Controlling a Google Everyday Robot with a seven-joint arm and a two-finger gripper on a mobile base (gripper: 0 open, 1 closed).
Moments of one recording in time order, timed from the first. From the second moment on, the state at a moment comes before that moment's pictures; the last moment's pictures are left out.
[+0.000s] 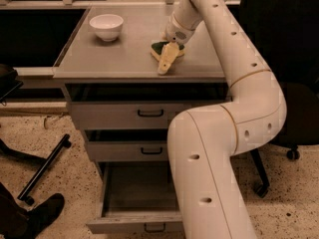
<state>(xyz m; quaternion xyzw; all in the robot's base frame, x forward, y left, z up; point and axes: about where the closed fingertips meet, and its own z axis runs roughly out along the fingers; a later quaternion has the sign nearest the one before) 0.798 -0.029 0.834 -0.67 0.69 0.09 0.25</state>
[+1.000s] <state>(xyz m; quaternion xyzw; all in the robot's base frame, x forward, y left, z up) 0.796 -0.029 0.839 -0.67 0.69 0.09 0.25</state>
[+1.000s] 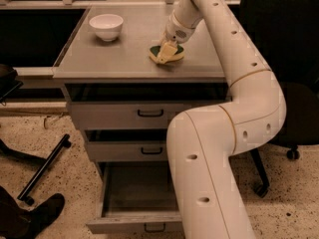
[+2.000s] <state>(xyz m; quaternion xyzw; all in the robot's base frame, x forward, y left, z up) 0.772 -0.132 0.958 -0.66 0.62 0.03 0.42</state>
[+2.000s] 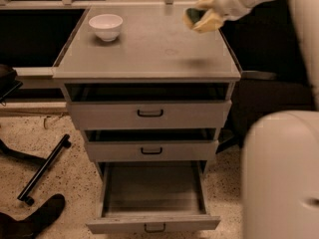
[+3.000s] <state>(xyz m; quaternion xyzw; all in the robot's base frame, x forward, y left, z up) 0.696 -0.205 1.077 -0.61 0.59 -0.09 0.52</state>
